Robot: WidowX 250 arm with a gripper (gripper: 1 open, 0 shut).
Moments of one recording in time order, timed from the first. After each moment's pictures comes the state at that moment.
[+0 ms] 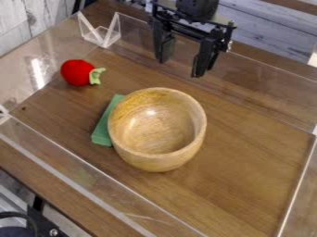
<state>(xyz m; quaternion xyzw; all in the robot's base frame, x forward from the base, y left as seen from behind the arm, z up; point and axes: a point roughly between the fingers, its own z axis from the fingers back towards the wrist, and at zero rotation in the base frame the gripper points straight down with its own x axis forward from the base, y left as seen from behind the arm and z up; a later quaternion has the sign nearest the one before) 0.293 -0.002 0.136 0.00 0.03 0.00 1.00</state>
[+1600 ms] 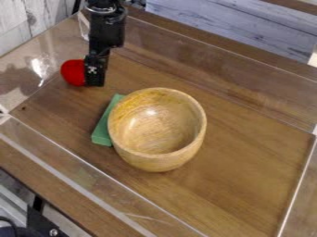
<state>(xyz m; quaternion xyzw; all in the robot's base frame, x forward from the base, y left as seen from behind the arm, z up) 0.280 0.155 0.057 0.00 0.08 -0.46 0.88</state>
